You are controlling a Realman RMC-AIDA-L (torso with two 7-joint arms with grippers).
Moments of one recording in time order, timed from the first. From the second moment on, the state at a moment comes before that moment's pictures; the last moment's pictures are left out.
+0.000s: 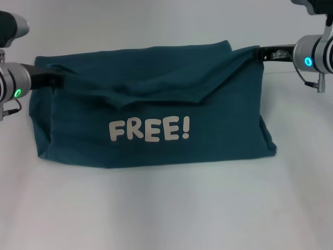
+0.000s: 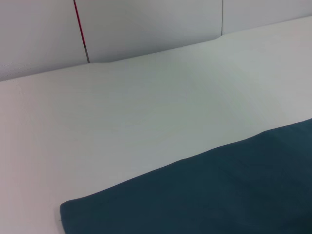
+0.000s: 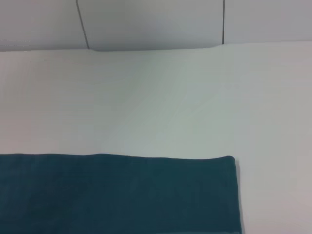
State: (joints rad) left arm -0.80 -2.14 0.89 0.78 2.61 0.56 -2.29; right arm 0.82 2.09 -0.90 -0.79 -2.56 -0.62 2.51
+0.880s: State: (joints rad) left arm -0.82 -2.13 0.90 0.74 2.62 0.52 -2.28; right arm 0.82 2.09 -0.94 -0.75 -2.50 -0.51 2.51
